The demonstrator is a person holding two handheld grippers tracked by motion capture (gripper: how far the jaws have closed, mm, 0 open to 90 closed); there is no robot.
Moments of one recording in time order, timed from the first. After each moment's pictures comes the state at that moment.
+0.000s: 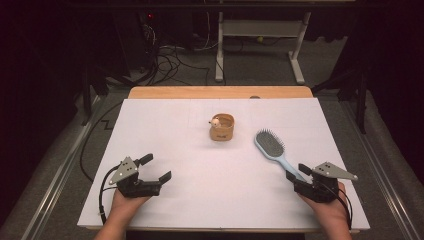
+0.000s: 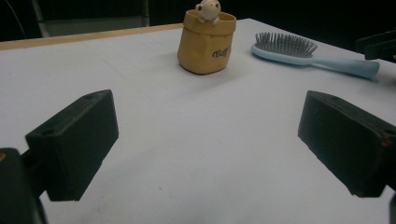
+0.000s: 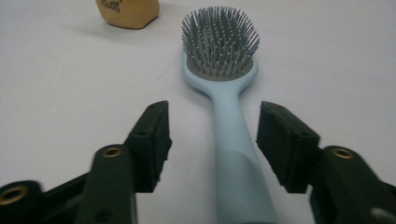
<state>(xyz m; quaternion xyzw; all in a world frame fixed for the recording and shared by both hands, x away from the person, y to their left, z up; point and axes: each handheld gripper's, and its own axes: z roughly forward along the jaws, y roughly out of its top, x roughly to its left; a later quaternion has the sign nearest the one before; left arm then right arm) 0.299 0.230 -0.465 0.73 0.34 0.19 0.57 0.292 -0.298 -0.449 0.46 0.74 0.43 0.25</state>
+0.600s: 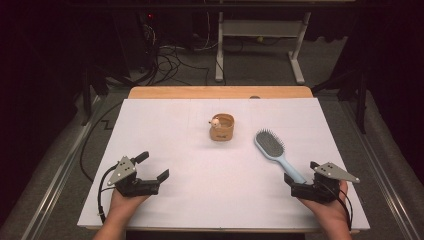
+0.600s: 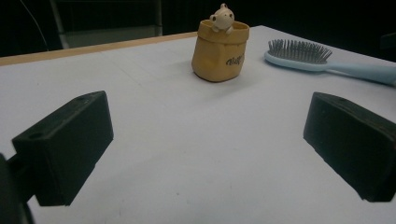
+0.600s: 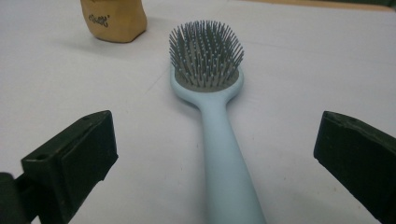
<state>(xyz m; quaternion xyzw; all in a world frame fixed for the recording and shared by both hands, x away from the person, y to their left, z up) 0.298 0.232 -0.464 0.72 0.34 0.22 0.56 0.290 -0.297 -0.448 0.47 0.72 0.43 0.28</state>
